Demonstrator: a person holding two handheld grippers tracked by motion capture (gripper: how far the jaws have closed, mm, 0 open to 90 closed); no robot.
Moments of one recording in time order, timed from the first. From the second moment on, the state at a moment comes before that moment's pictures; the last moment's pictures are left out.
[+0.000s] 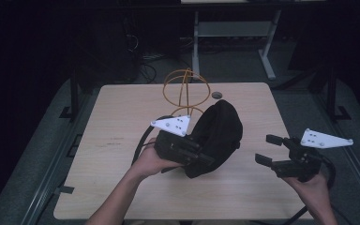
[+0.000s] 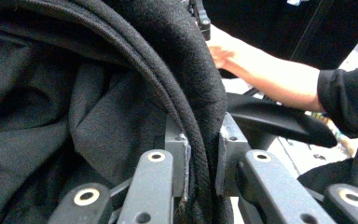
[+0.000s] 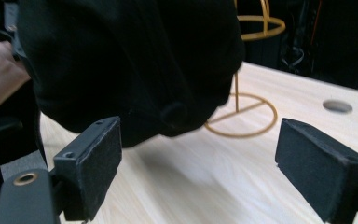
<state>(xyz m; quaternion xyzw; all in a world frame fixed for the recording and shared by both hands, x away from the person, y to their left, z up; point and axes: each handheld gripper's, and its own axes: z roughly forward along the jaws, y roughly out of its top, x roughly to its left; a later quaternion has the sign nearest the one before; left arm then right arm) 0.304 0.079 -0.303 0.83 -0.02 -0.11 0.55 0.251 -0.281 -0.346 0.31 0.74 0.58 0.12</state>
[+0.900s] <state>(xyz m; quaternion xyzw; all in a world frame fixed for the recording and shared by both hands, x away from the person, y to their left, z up) 0.305 0.067 -0.289 0.81 -0.04 -0.11 0.57 0.266 -0.256 -0.312 0.28 0.71 0.63 0.14</state>
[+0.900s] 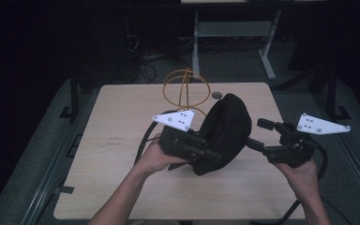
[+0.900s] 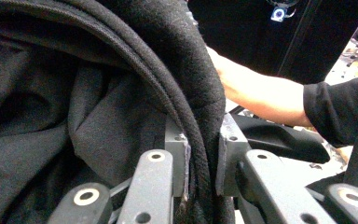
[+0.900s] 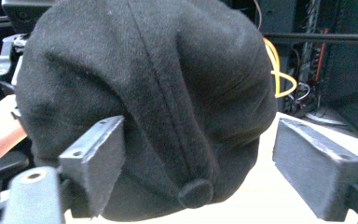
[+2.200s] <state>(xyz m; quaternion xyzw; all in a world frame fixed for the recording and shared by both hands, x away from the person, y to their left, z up) 0.309 0.077 -0.294 0.82 -0.03 -0.09 0.57 0.262 -0.225 -0.308 0.26 0.71 0.63 0.17</state>
